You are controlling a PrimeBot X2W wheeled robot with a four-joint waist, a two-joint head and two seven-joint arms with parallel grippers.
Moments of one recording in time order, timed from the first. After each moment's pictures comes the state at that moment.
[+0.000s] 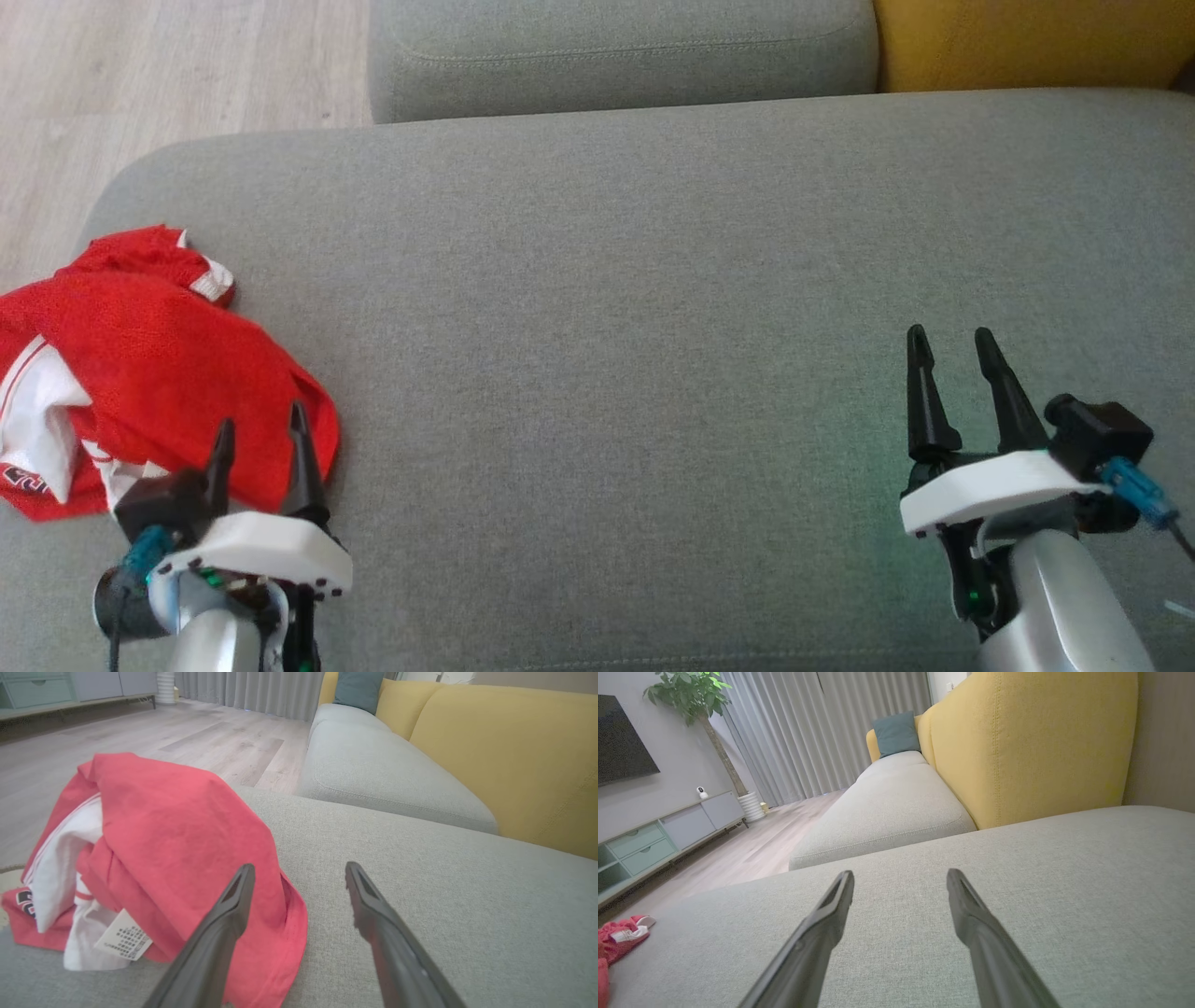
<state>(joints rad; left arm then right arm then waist) -0.07 0.05 -0.01 0.33 -0.25 0.04 -0.20 -0.18 -0.05 0.02 0.40 0.27 0.13 -0.20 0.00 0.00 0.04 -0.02</state>
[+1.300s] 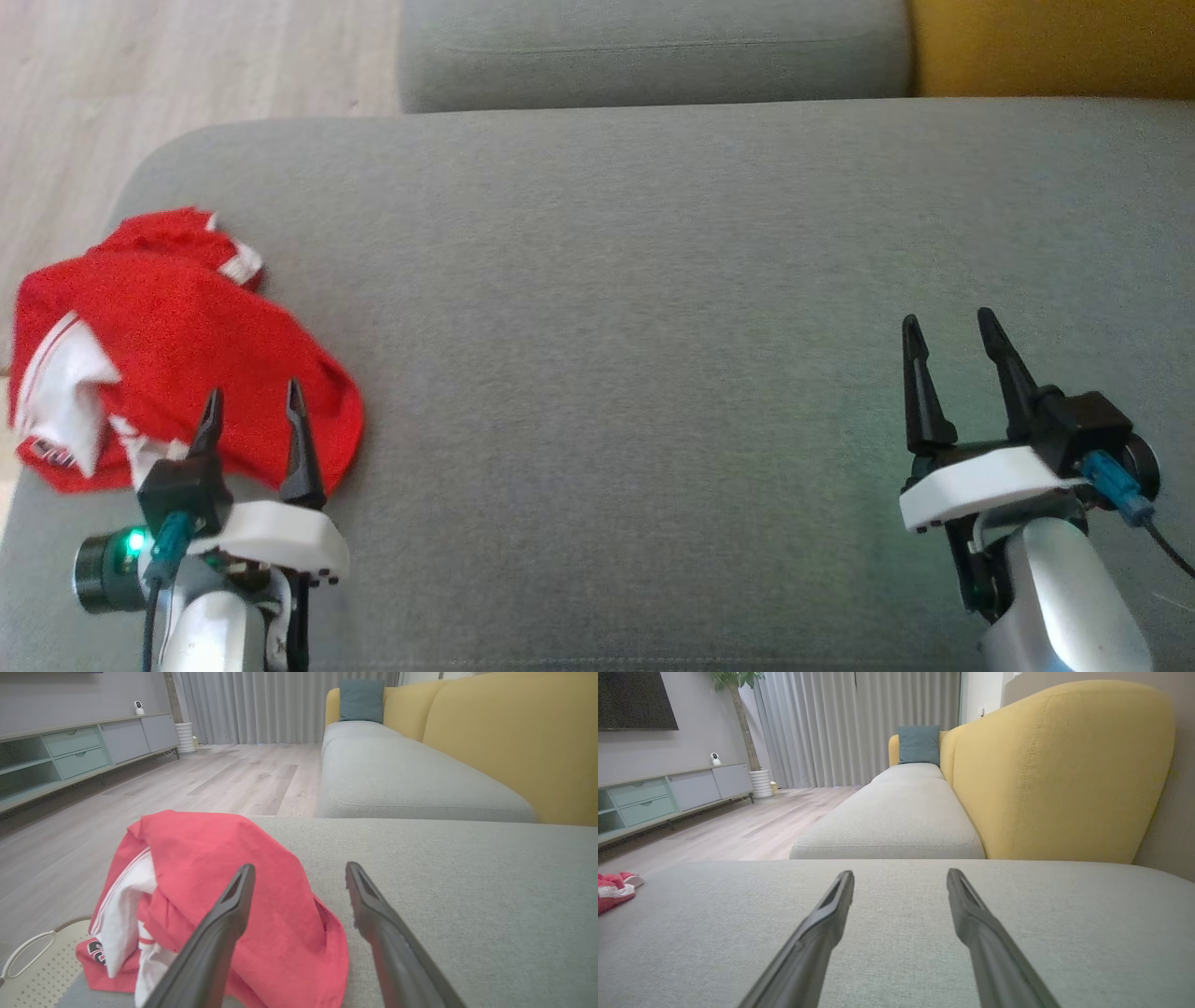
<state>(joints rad) -0.09 0.05 0.00 0.32 -0.04 0.06 -0.25 -0.20 -0.05 0.00 0.40 0.06 0.13 -0.25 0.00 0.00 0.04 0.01</state>
